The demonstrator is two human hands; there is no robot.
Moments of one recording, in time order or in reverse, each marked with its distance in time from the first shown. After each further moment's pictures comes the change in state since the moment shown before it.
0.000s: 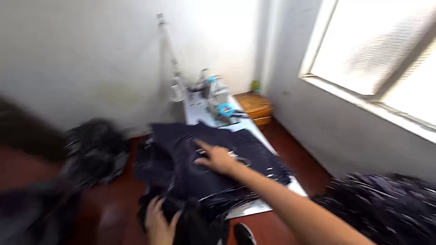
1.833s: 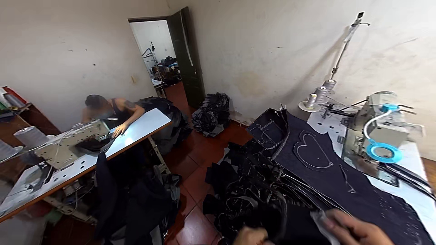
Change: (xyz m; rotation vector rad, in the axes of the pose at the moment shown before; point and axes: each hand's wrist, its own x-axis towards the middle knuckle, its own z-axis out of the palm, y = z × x) left_hand -0.172 0.183 -0.026 -0.388 -0.041 -0.118; right_hand -0.196 -0.020 -0.057 0.446 -0.226 -0.604
